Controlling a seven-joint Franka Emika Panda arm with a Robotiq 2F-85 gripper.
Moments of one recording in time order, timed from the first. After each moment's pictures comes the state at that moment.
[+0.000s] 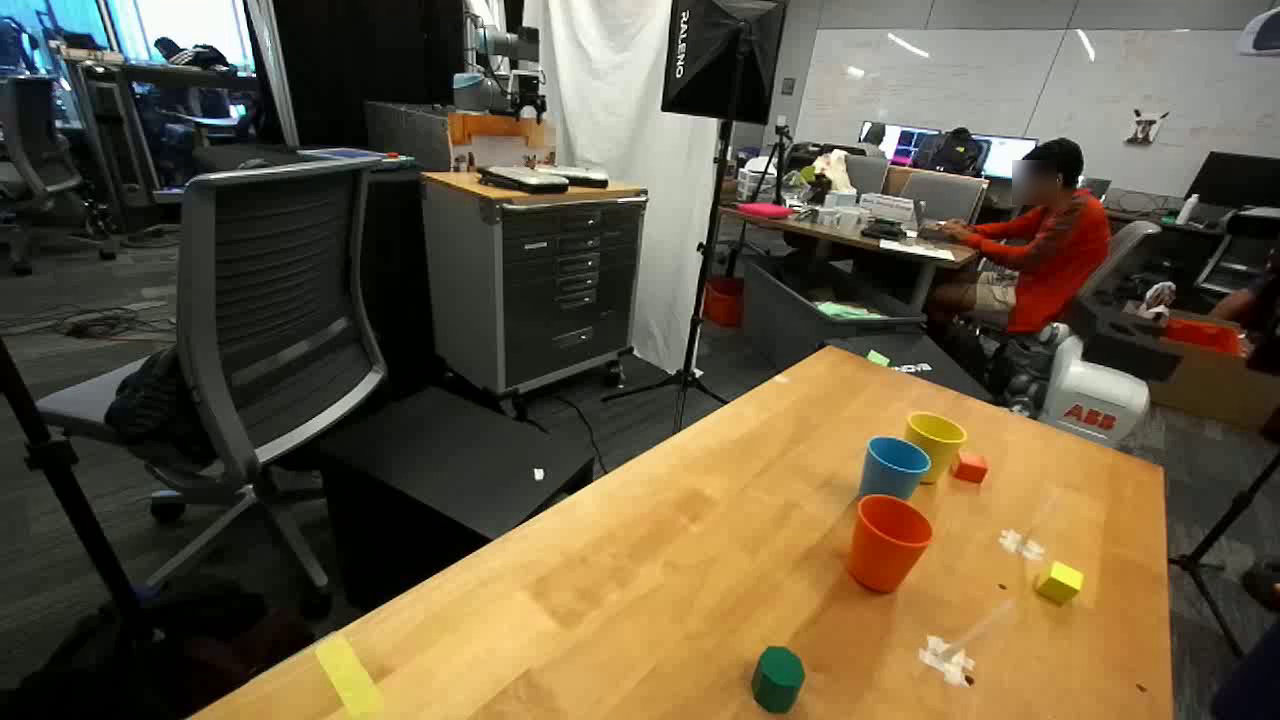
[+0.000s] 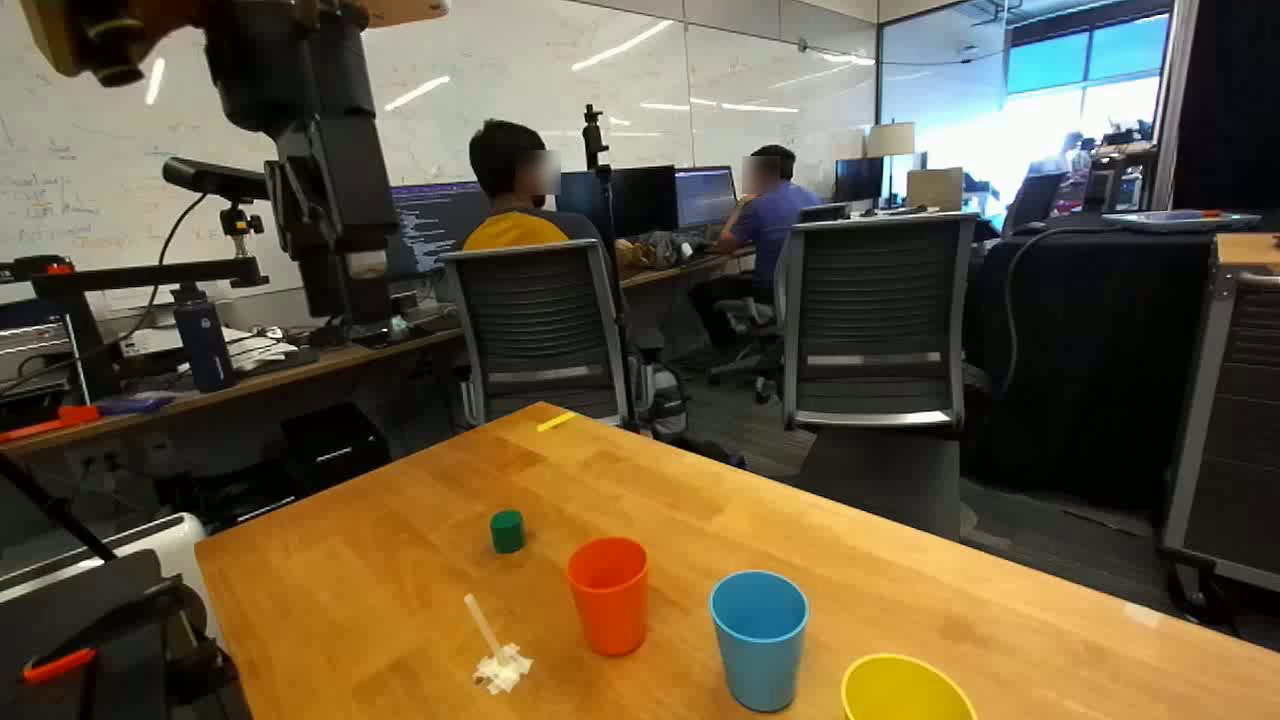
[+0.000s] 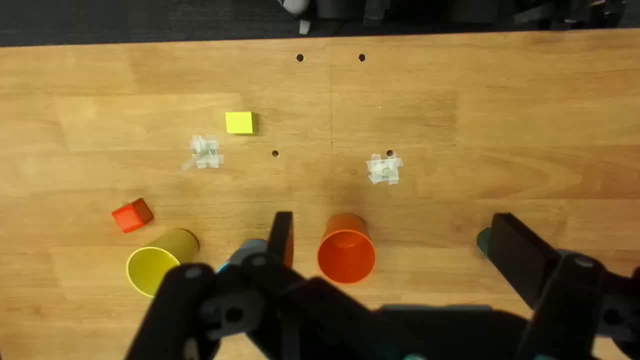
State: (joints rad) arm -0.08 -0.48 -0.12 -2.61 -0.17 2.12 -0.16
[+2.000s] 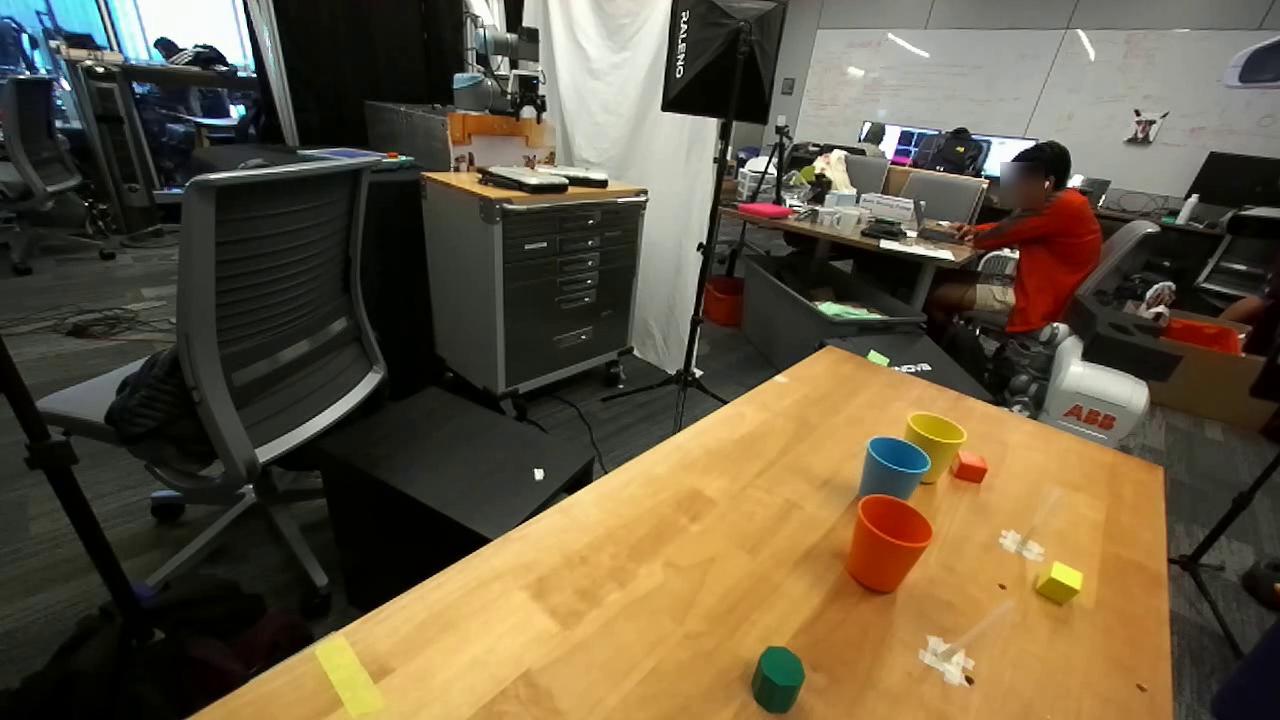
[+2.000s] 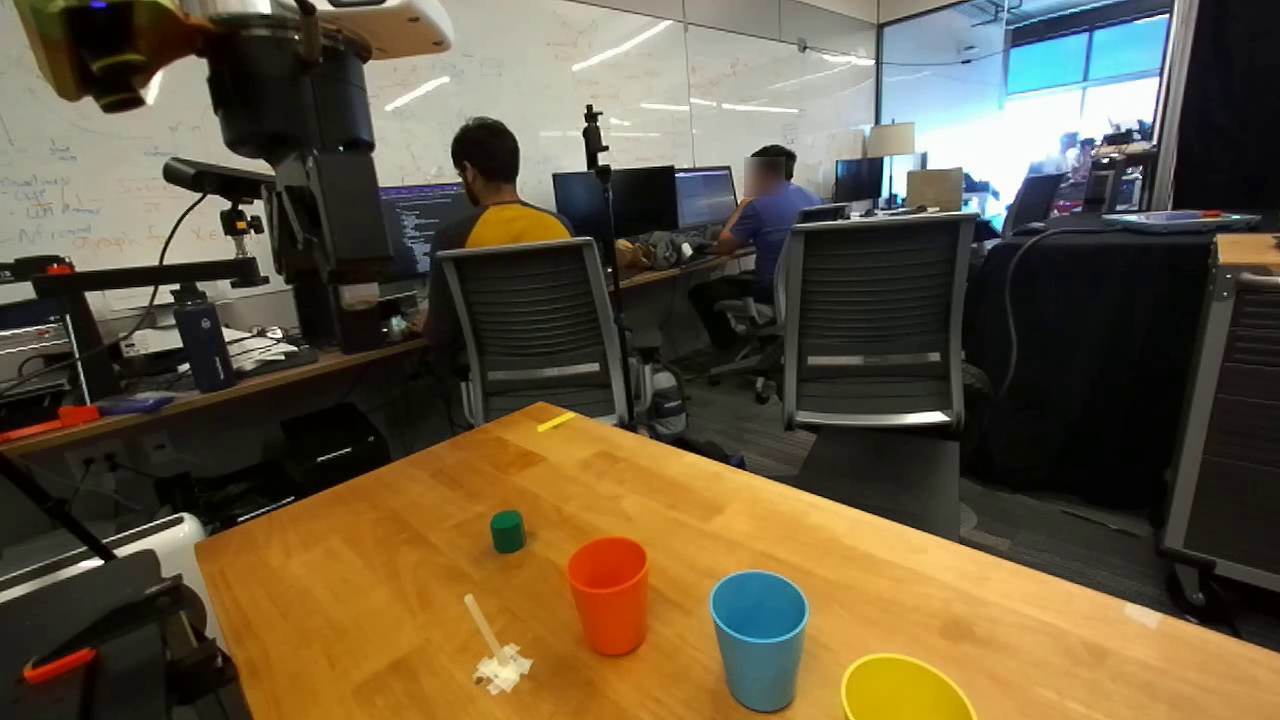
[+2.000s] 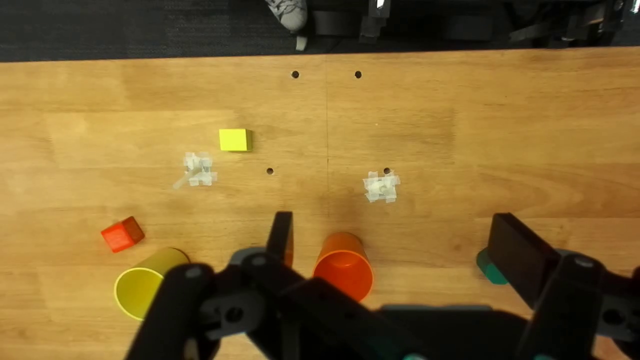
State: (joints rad) arm -0.08 -0.46 -0.12 -2.63 -0.17 2.12 -0.16
